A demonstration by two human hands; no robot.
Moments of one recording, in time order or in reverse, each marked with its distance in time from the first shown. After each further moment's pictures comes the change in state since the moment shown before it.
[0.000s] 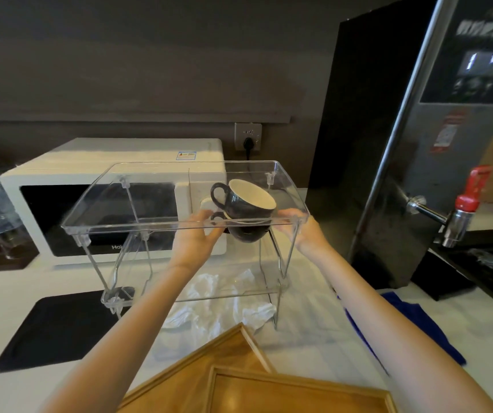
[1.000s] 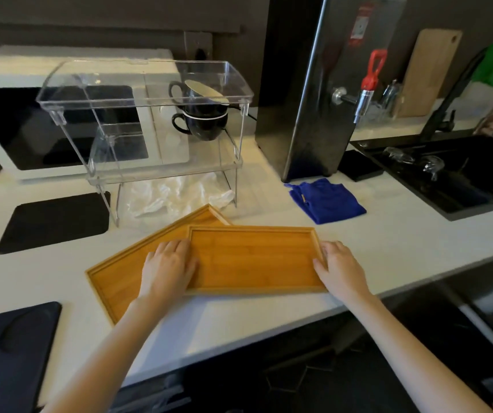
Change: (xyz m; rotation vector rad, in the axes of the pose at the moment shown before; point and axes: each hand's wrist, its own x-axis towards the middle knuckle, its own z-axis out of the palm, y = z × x) left_hand -0.247 -0.064 -0.005 0.629 -0.335 0.165; right_hand -0.325 0.094 -0.040 -0.737 0.108 0.261
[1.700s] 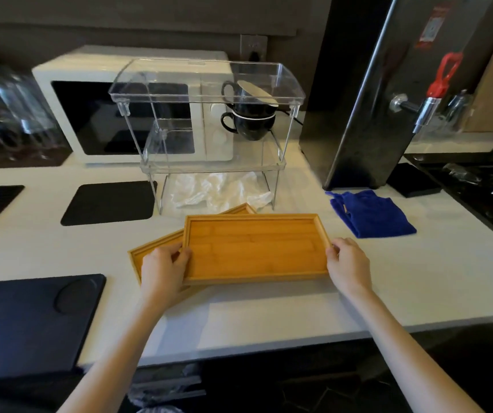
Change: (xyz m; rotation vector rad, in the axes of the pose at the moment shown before) left_hand -0.030 -0.025 -0.025 -0.582 0.189 -0.488; right_hand 0.030 -0.050 0.019 0.230 0.071 0.000
